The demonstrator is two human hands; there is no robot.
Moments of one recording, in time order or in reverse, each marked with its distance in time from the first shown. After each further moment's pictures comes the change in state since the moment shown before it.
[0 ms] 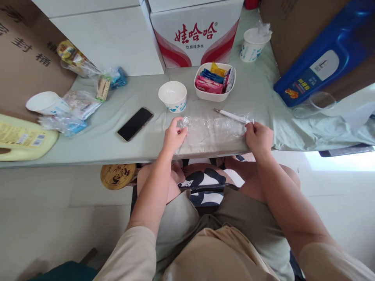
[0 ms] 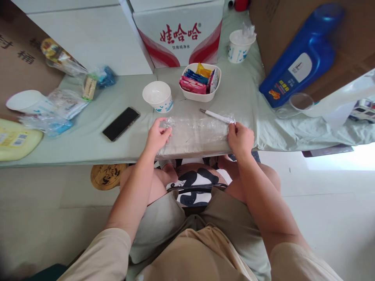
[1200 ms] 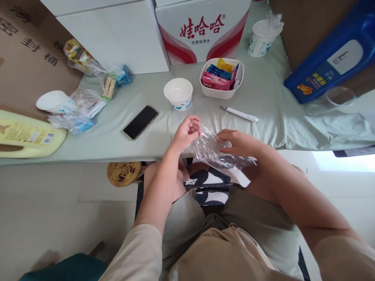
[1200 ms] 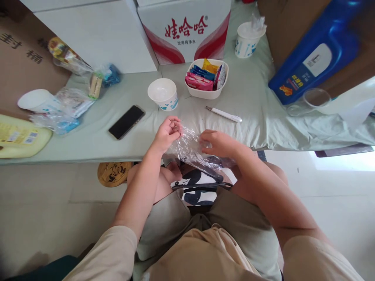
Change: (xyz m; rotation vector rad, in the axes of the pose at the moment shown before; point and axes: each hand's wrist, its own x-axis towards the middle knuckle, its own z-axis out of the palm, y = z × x) left_hand -0.004 0.003 0.009 -0.507 -0.324 0.232; right_hand -0.009 -0.055 0.005 0.080 -0.899 -0.739
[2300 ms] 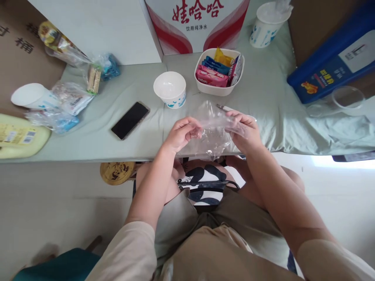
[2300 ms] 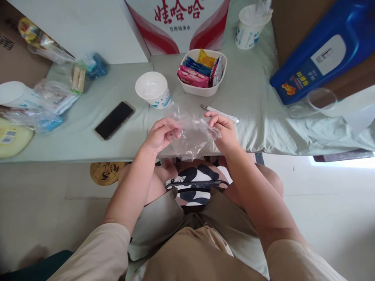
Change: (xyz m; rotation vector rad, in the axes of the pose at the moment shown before) left_hand 0.017 0.013 0.013 -0.164 0.040 -0.258; right_hand 0.019 0.030 0.009 0.878 0.724 0.152
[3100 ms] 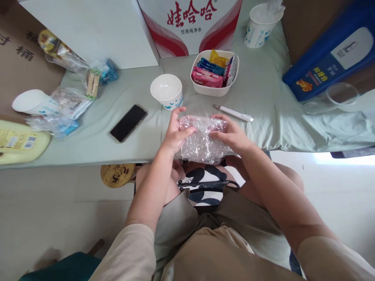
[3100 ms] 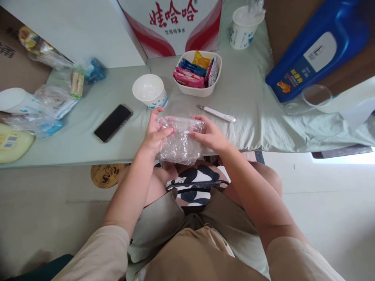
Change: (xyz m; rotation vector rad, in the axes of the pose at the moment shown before) left_hand 0.000 -0.004 -0.003 0.354 0.172 0.125; right_hand -0.007 -0.013 0.013 -0.010 -0.285 0.175
